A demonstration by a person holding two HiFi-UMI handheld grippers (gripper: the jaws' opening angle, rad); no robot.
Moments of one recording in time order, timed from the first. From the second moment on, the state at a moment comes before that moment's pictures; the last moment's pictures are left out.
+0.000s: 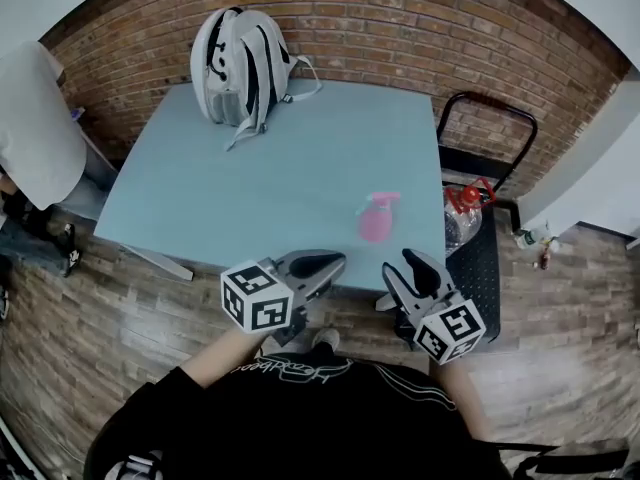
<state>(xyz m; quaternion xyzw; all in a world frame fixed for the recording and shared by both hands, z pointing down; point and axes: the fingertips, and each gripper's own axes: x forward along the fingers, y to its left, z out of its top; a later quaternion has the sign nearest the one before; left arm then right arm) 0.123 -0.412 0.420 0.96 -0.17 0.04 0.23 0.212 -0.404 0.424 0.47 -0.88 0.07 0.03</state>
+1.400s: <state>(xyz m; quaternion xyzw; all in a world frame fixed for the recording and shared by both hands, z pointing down) 0.154 -0.147 0.339 0.98 -0.11 0.01 0.14 0.200 -0.142 0.365 0.40 -0.91 0.10 0.03</state>
